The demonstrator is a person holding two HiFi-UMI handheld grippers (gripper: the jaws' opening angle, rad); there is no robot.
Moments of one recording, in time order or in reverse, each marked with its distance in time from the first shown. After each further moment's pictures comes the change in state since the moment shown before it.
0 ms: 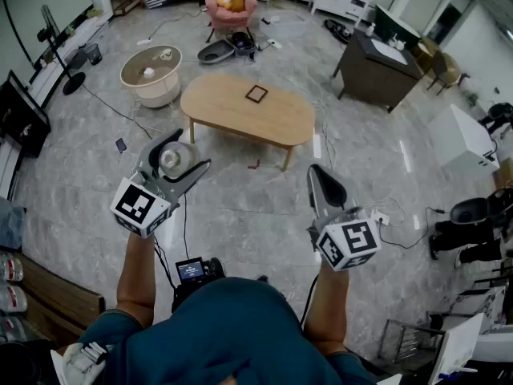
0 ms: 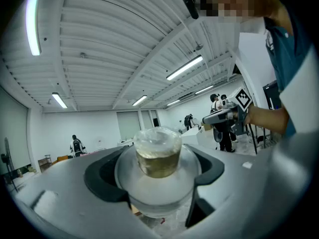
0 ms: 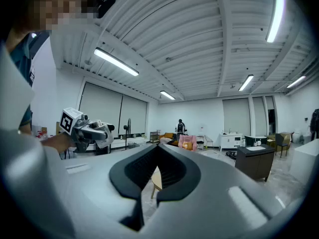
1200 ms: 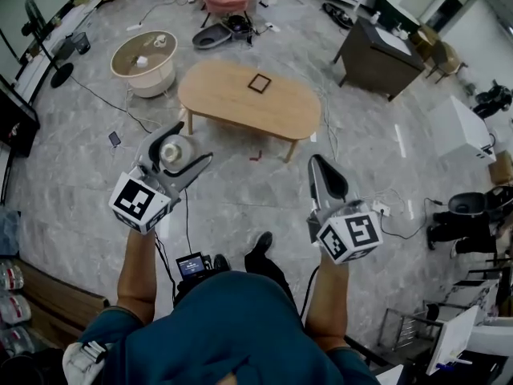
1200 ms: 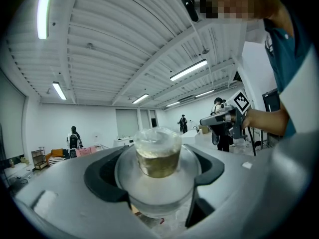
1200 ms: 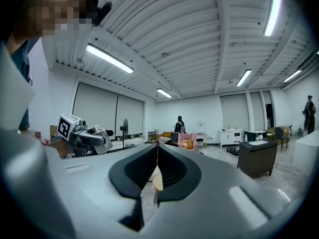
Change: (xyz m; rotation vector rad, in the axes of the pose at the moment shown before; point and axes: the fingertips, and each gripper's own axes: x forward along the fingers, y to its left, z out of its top) left arm 0.020 0.098 -0.053 -0.063 -0.010 -0.047; right arm 0.114 0.017 -0.008 0.048 -0.001 -0.028
